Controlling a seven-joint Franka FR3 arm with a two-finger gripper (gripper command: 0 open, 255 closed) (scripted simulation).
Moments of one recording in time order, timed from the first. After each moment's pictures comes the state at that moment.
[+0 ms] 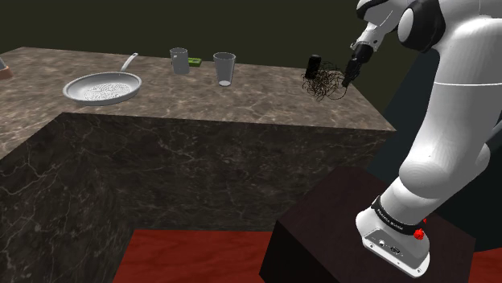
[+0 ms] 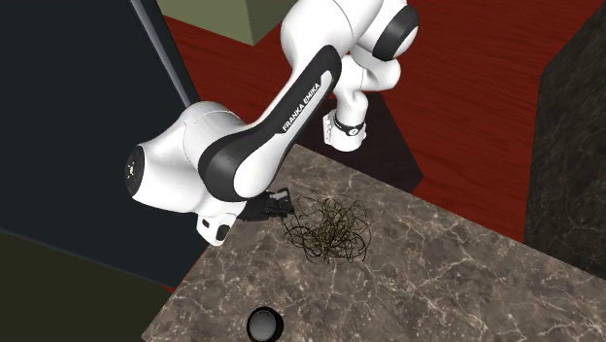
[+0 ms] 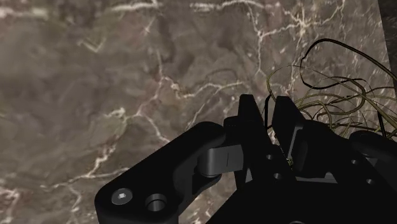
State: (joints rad) arm -0.22 0.37 -0.73 -1.59 0.53 1.32 -1.01
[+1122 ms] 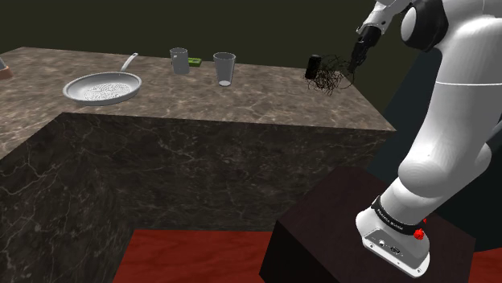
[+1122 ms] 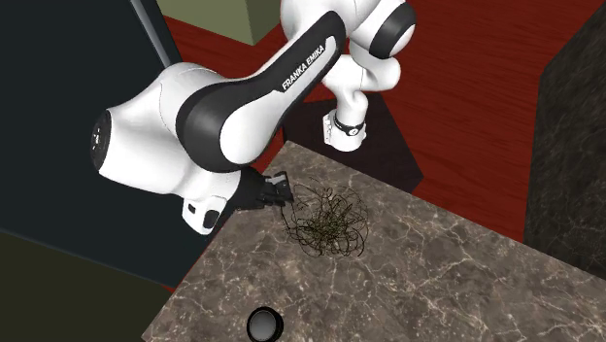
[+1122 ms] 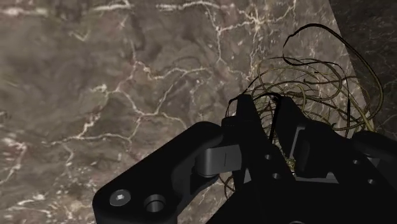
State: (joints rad) arm -0.25 0.36 -0.73 -1.44 0.53 1.16 -0.95
